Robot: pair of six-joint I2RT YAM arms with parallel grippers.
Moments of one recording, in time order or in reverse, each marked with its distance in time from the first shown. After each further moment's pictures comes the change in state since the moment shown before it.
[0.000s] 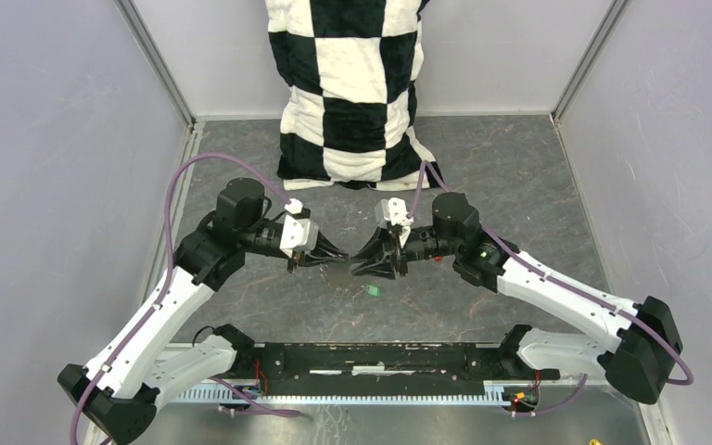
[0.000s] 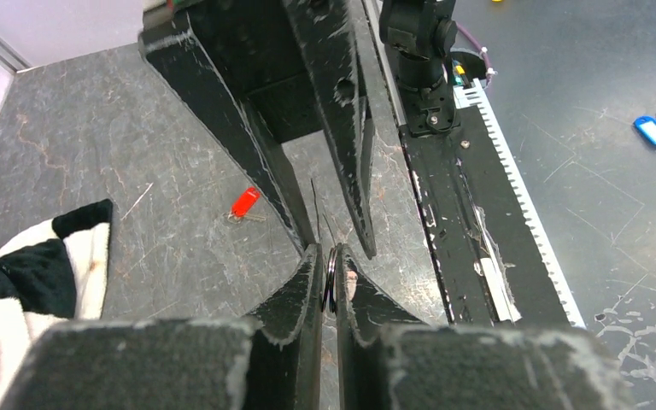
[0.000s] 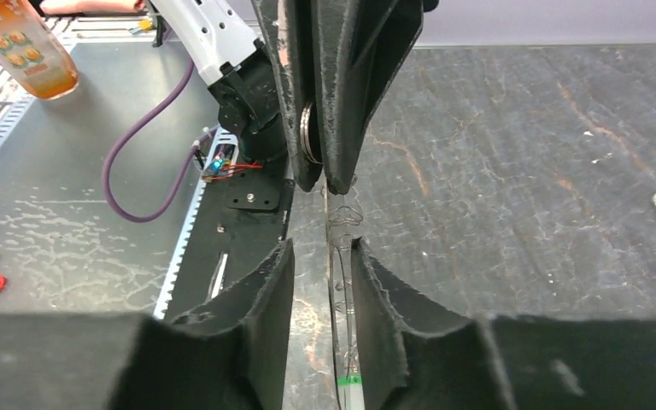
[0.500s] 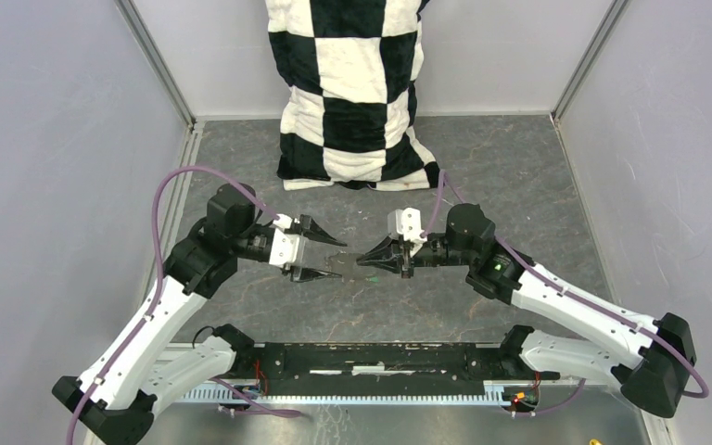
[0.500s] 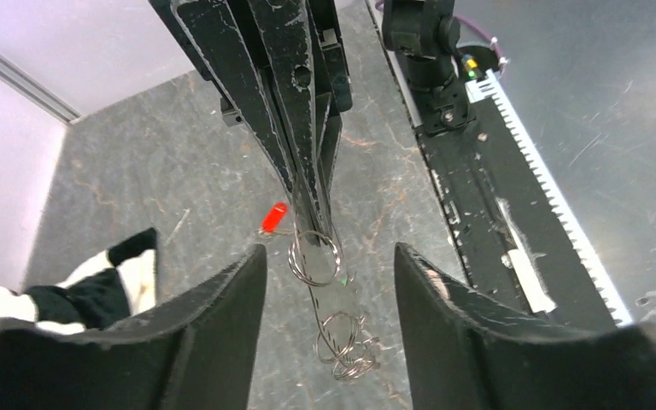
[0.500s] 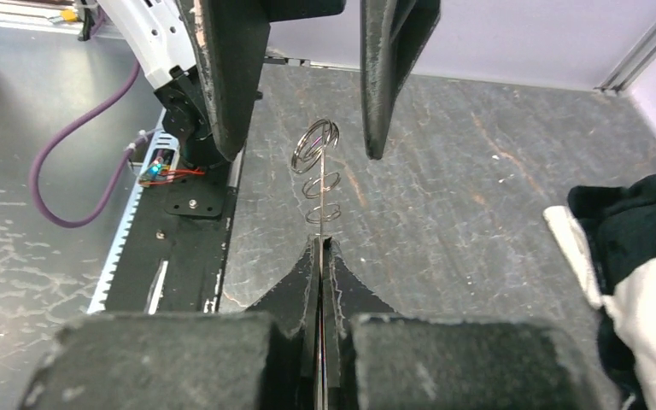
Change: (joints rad) left arm 0.000 -0.054 0.000 -0.014 0.021 0.098; right arm 0.045 -0.095 -0.042 0.006 0.150 -0.093
